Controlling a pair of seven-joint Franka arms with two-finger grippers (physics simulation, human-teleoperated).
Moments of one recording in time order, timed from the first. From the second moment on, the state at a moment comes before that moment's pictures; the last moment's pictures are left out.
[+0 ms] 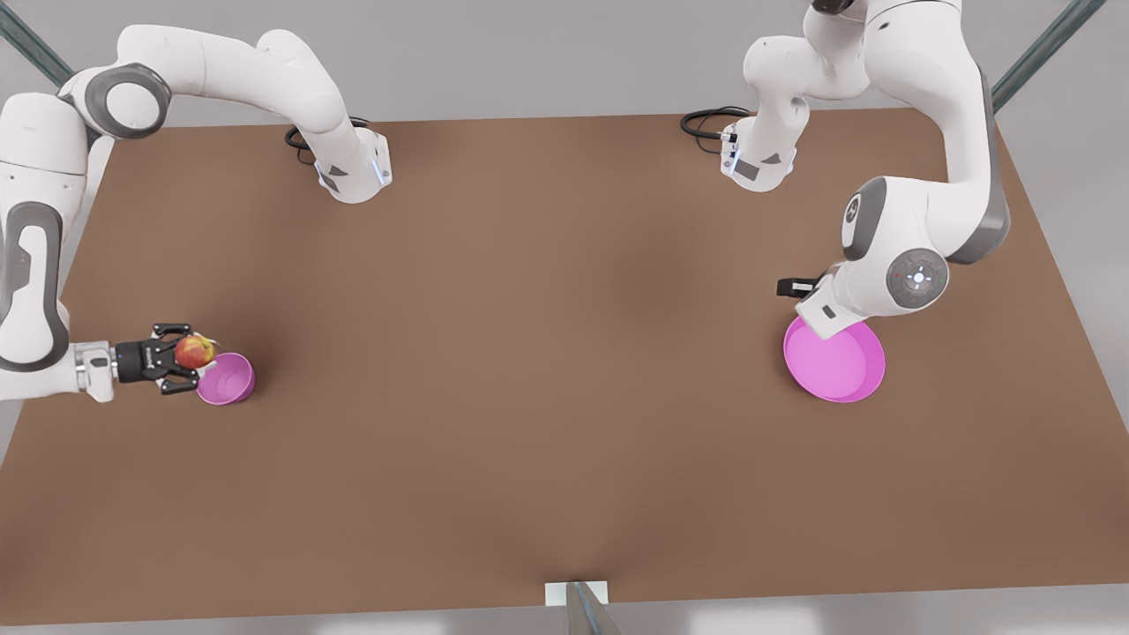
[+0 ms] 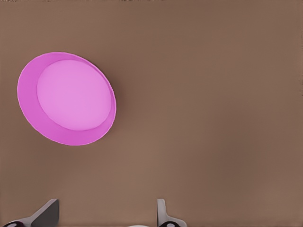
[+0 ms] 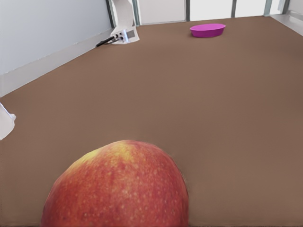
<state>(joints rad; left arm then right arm) -0.20 0.19 0.03 -1.69 0.01 1.49 -0.03 -1.00 0.88 0.59 -1.39 0.19 1.42 -2.26</state>
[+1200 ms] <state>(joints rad) -0.20 0.21 0.03 -1.69 0.01 1.48 0.00 -0.91 0.81 0.62 -1.52 -0.20 1.83 -2.28</state>
